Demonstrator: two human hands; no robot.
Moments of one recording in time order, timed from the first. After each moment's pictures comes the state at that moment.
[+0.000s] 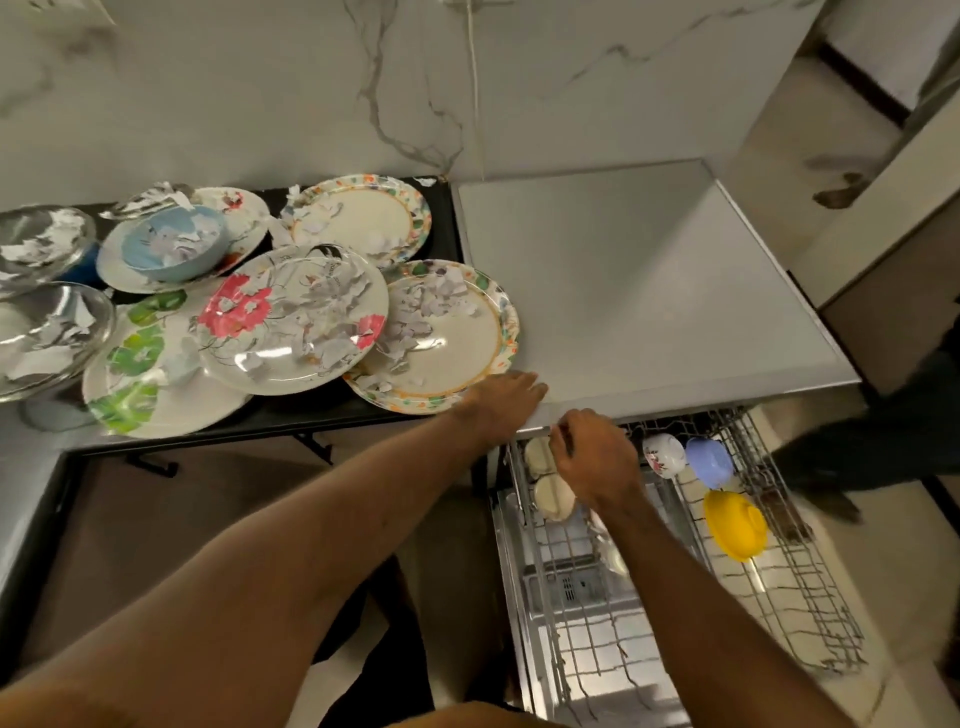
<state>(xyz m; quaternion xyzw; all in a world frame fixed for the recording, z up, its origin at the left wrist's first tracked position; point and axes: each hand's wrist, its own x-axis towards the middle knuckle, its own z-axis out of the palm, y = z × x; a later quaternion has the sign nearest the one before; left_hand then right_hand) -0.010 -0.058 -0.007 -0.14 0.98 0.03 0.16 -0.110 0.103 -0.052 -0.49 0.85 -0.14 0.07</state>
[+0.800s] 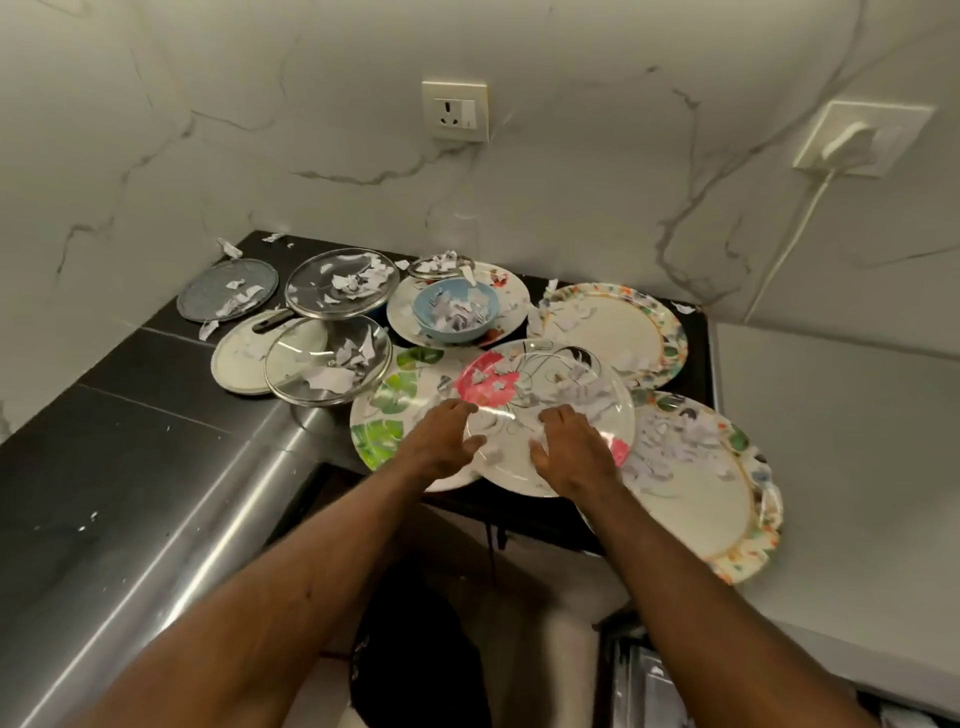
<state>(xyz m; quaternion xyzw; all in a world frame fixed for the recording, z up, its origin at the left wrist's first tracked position) 0.311 -0.277 0.030 -0.57 0.79 0.22 -0.03 0.098 -0.224 0.009 -0.68 0.71 -0.12 0.15</state>
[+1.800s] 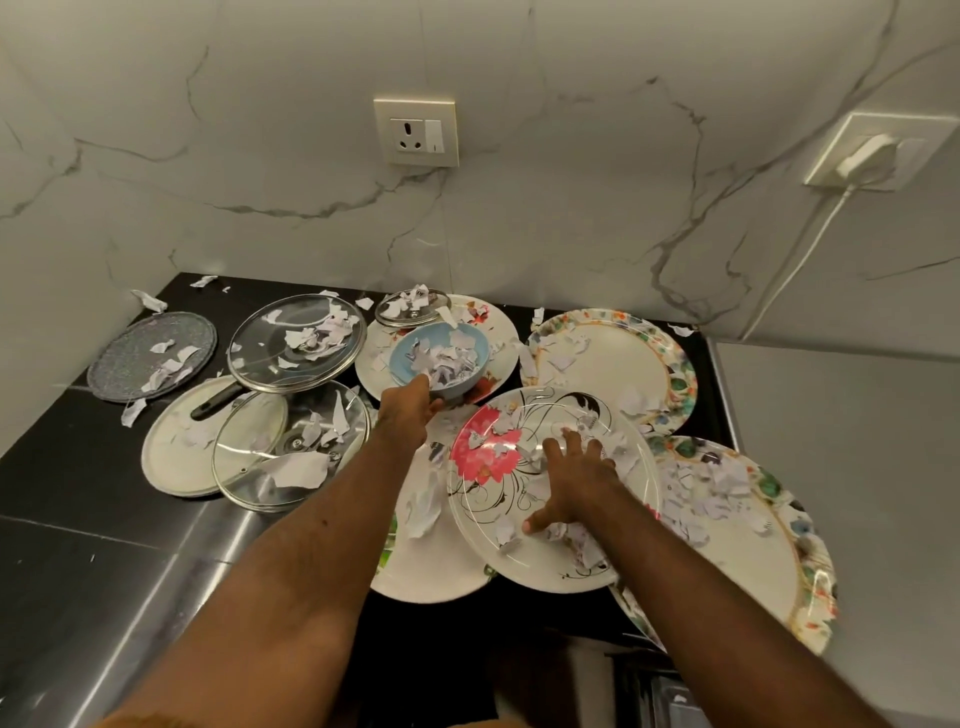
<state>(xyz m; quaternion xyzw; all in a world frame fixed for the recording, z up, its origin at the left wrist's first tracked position) 0.303 -0.485 0.025 -0.68 0.21 0.60 -0.38 0.107 -0.332 0.016 -0.61 0.74 0.18 0.23</state>
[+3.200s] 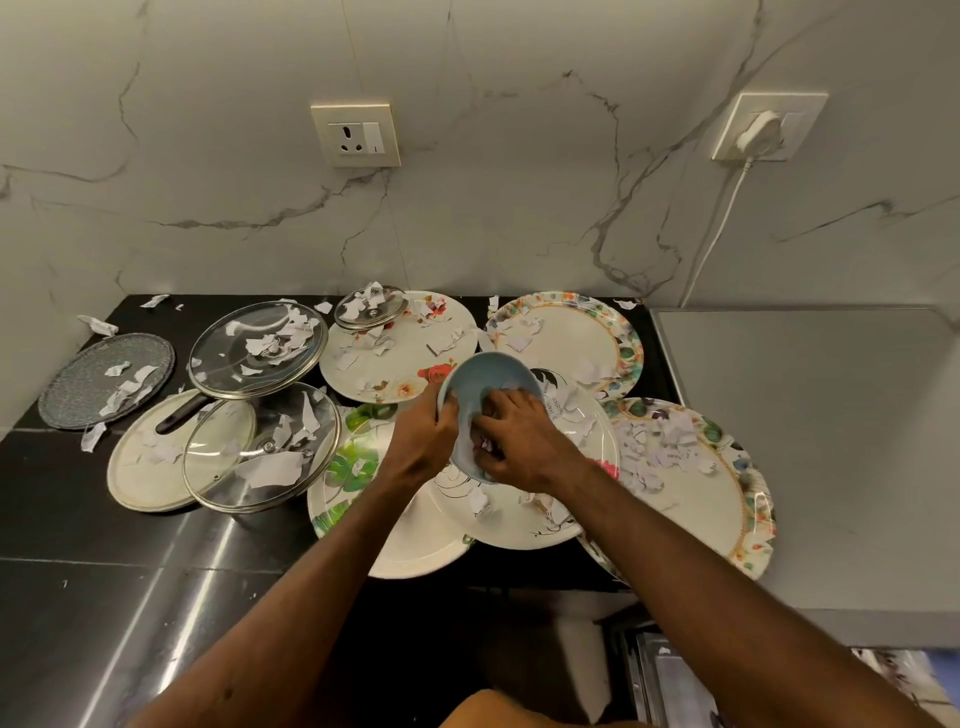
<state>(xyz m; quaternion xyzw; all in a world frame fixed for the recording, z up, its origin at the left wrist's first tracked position) 0.287 -0.362 0.064 -0.53 0.71 0.39 -0.26 0.119 -0.306 0.035 -0.77 0.62 -0.12 0.07</state>
